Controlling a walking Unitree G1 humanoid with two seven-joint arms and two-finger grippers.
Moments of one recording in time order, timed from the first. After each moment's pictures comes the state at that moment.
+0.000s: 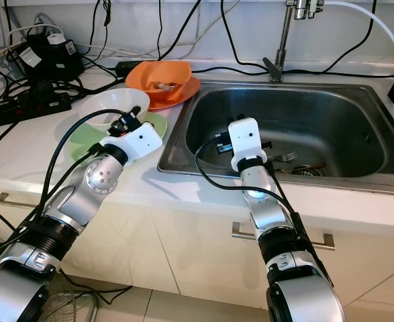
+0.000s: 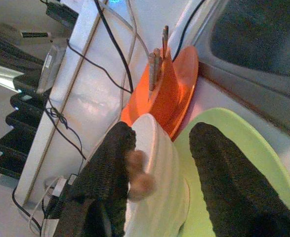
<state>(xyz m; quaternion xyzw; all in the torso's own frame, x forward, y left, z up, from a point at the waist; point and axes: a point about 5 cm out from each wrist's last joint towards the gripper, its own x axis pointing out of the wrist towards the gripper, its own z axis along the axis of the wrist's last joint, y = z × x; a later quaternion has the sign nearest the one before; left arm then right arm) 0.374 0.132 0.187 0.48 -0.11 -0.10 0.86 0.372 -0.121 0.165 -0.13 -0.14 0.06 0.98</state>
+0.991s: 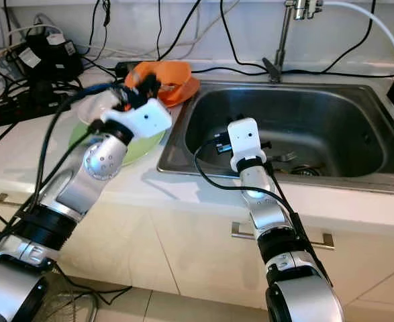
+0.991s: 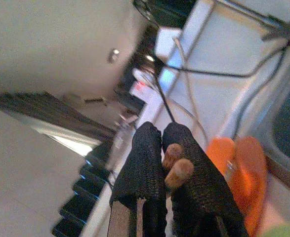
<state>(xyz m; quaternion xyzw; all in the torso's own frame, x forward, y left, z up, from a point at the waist) 0.361 0.105 0.254 0.48 -0.29 -0.08 0.82 0.372 -0.120 0.164 -0.13 -0.14 0.06 0.98</state>
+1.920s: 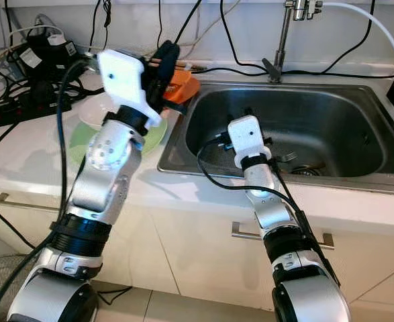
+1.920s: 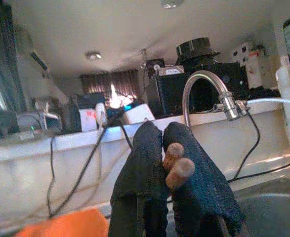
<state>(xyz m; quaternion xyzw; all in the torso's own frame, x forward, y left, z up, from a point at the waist) 0.341 0.072 0.284 -0.01 -0.30 -0.21 0.93 0.371 -0.125 0.172 -0.19 -0.17 0.05 0.97</state>
